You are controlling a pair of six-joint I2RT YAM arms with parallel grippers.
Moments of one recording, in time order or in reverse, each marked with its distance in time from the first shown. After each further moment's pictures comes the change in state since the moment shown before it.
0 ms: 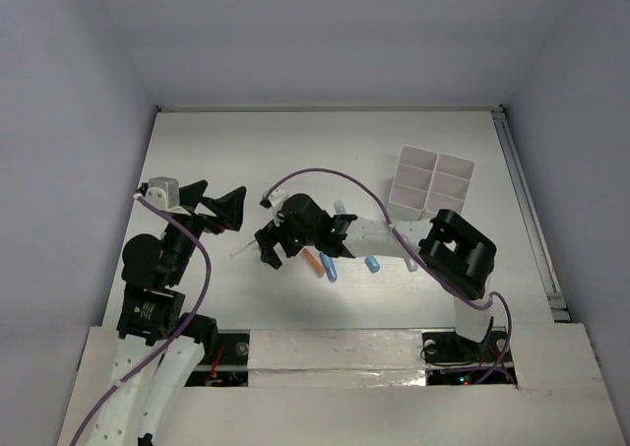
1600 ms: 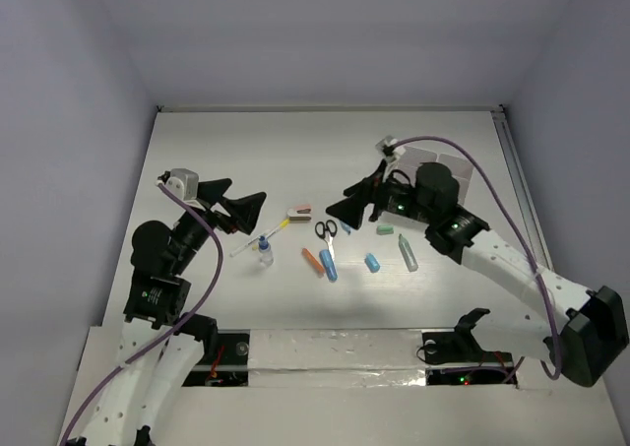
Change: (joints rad) left arm -0.013 0.093 -0.015 0.085 0.215 -0.022; right arm -0.442 -0.819 -0.420 0.147 -0.372 0.238
